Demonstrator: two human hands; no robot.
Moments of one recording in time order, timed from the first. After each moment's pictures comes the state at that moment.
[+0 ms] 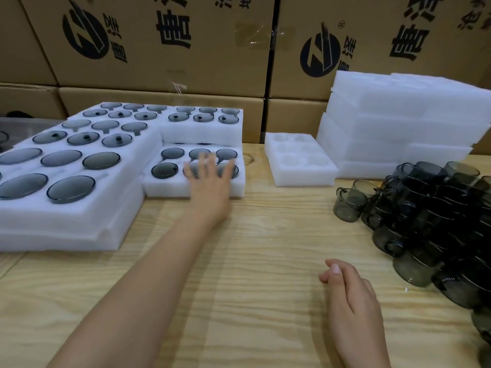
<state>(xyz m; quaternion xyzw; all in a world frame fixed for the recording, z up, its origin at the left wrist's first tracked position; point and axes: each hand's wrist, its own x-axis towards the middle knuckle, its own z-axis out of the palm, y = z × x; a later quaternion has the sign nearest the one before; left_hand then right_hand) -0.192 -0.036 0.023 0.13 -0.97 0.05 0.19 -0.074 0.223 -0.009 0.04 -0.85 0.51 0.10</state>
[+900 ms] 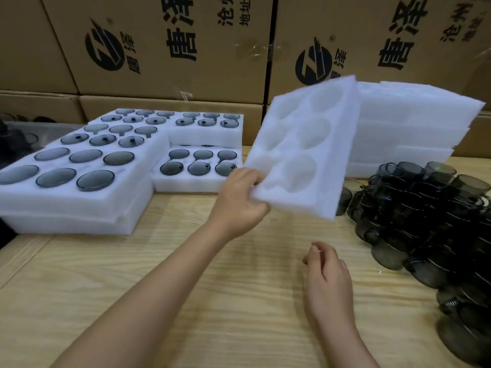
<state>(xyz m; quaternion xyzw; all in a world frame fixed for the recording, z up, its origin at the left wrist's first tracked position) -0.101 0.043 0.076 -0.08 -0.87 -0.36 0.32 -0.078 0.221 -0.010 0.04 -0.86 0.49 0.15</state>
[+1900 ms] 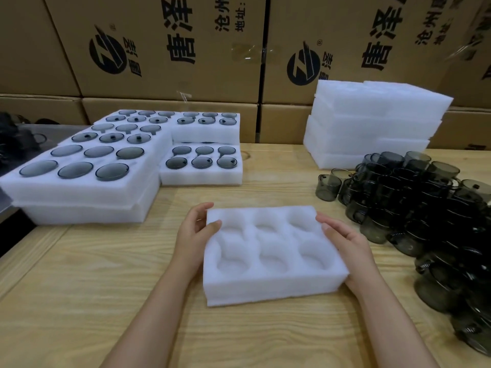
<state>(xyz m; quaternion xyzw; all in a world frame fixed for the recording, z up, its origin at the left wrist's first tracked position) -0.022 -0.001 -0.002 0.10 -0.63 -0.74 0.22 -0.091 0.263 0.007 0.01 -0.62 0.79 -0.05</state>
